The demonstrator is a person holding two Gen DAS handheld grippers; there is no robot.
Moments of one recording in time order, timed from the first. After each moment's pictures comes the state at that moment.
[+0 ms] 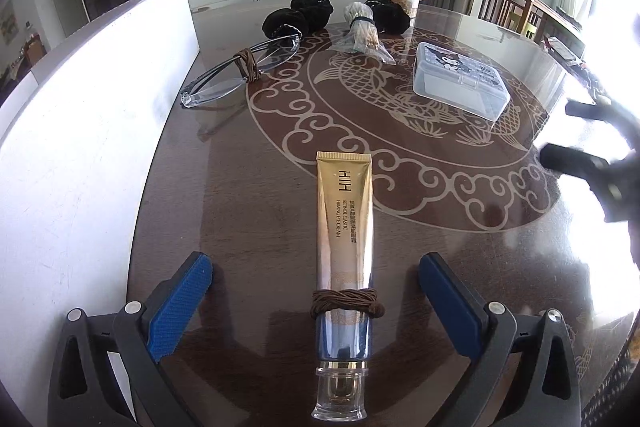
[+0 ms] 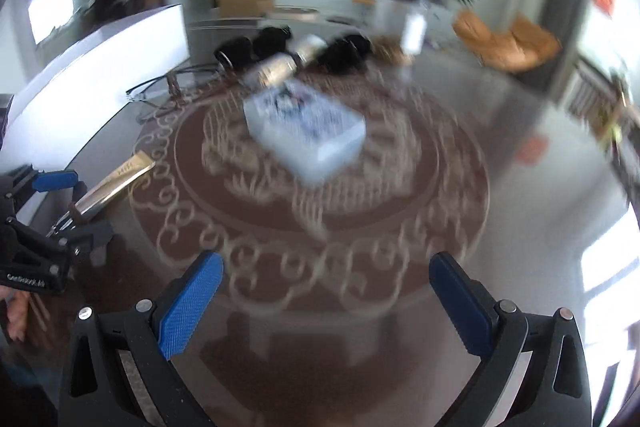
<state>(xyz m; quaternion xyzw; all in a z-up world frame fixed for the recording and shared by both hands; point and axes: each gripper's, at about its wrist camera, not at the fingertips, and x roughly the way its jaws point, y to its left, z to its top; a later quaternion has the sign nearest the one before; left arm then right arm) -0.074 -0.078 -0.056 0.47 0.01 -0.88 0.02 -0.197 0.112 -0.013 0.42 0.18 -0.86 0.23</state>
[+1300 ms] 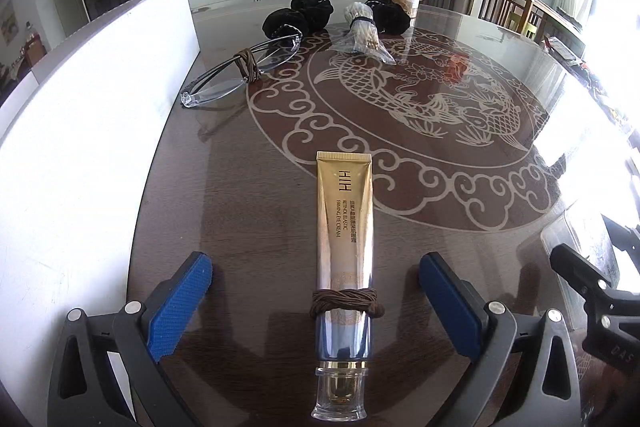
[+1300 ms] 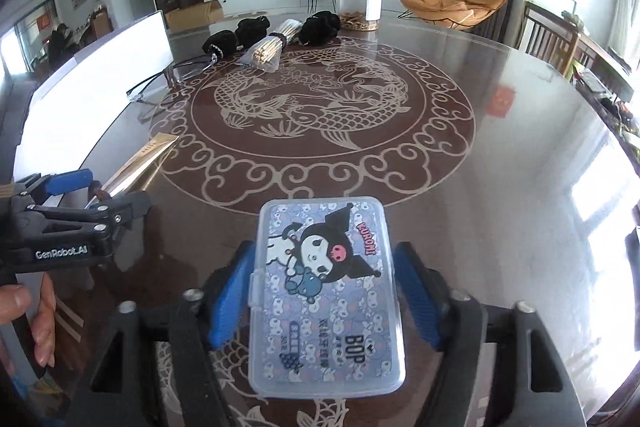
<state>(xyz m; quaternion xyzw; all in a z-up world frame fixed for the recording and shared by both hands) -0.074 -0.078 -0.056 0.47 0.01 -0.88 0.02 -0.110 0.122 -0.036 0.43 0.05 -0.89 0.11</state>
